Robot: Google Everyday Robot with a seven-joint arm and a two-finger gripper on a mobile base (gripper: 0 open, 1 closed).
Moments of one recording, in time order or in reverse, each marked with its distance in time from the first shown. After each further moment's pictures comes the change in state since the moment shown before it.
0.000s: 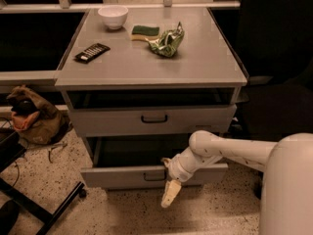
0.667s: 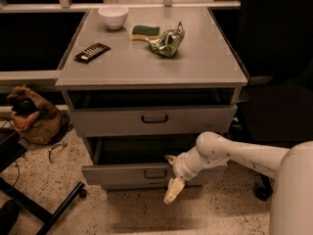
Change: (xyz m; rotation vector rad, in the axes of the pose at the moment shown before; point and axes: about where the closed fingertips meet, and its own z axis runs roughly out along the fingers) arm 0.008 -0.014 -0.012 0.073 -0.051 -0.004
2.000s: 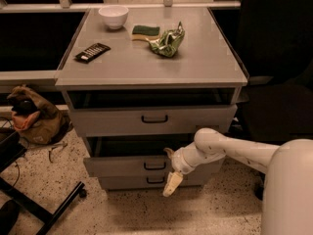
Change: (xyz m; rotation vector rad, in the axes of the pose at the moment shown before) arm 0.000 -0.033 0.008 0.036 -0.006 -0.056
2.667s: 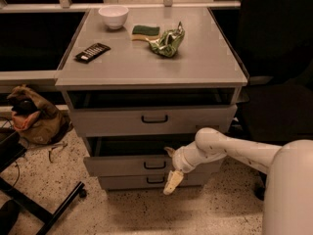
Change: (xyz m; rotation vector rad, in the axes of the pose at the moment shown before) arm 0.000 -0.008 -0.003 0.032 -0.003 -0.013
